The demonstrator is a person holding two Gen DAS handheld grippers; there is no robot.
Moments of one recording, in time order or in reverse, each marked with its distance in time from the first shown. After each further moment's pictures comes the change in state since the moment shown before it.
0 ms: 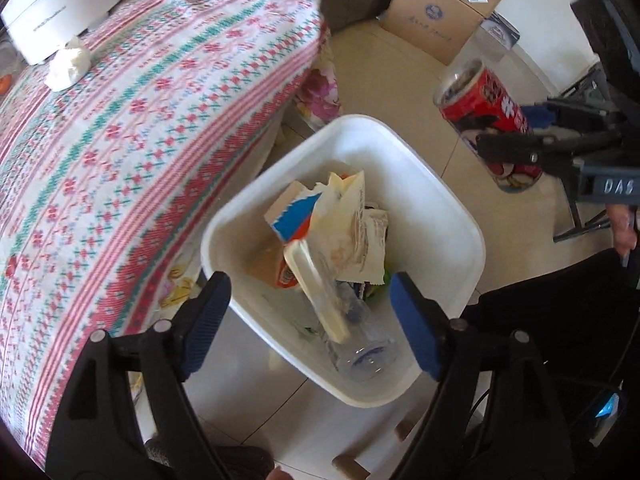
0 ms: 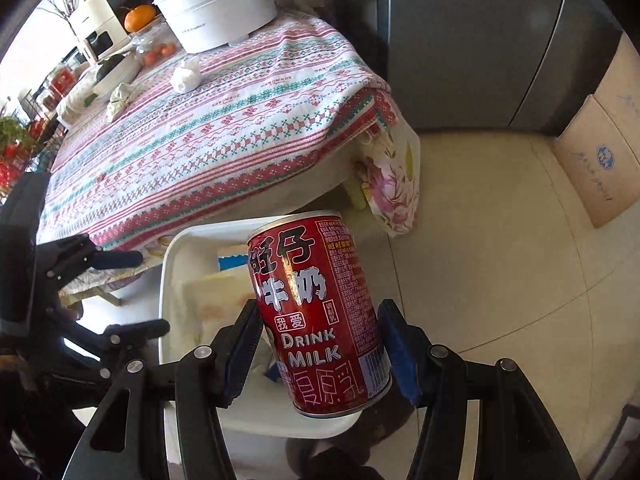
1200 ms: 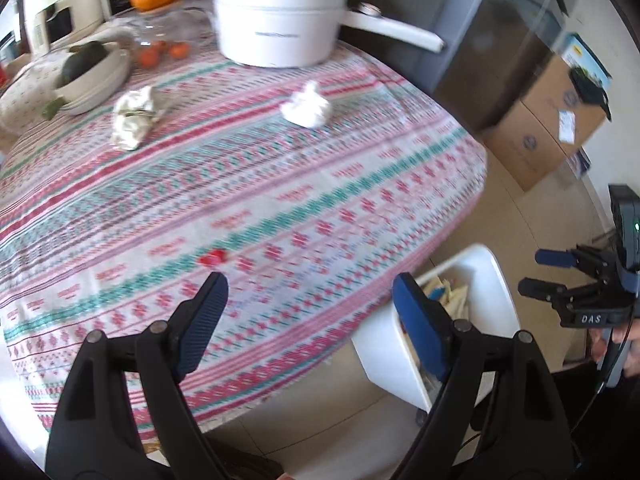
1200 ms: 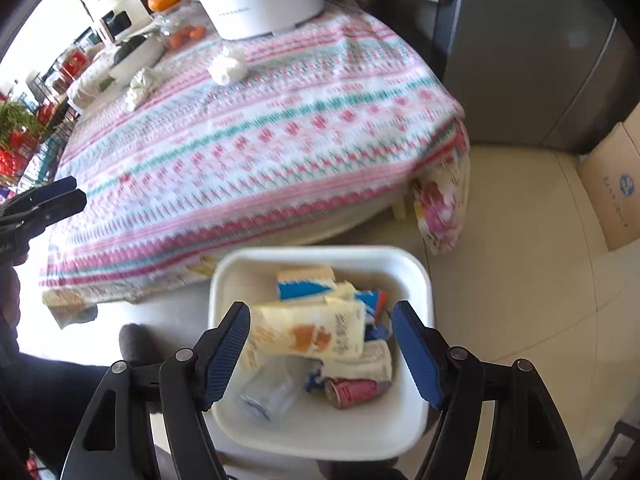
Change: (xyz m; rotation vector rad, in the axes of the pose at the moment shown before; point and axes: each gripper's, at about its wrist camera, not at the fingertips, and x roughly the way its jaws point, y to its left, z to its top) left arm -0.109 0.155 -0.023 -0.379 -0.249 0.185; right arm 0.014 0.072 0.053 -0.056 0.043 0.025
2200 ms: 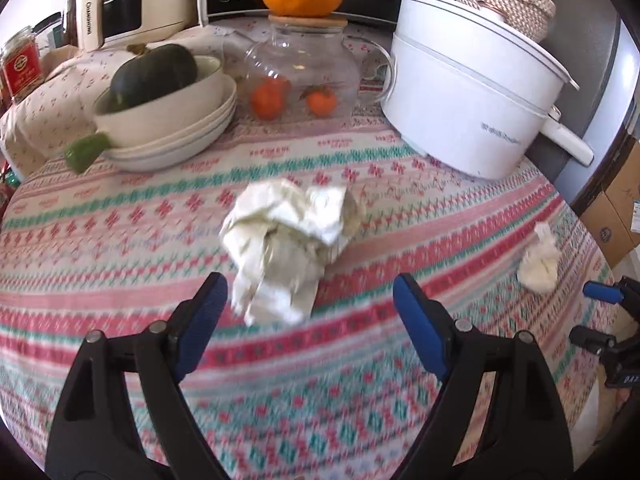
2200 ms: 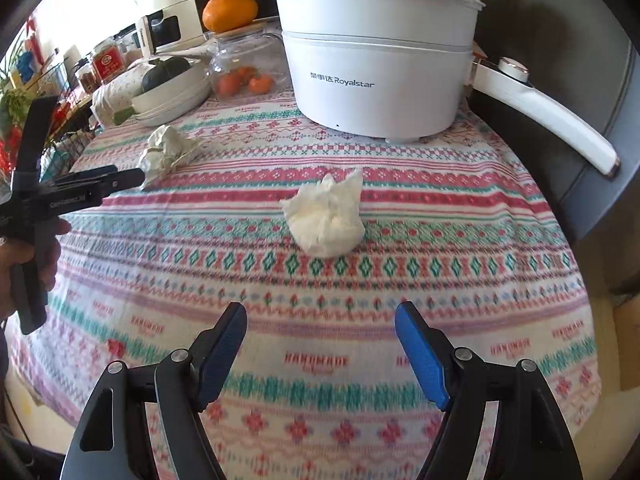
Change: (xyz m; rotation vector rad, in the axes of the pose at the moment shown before) left arm 0.109 0.179 0.120 -0.116 -0.216 0.139; right arm 0.110 0.123 0.180 -0.218 -0.235 0.019
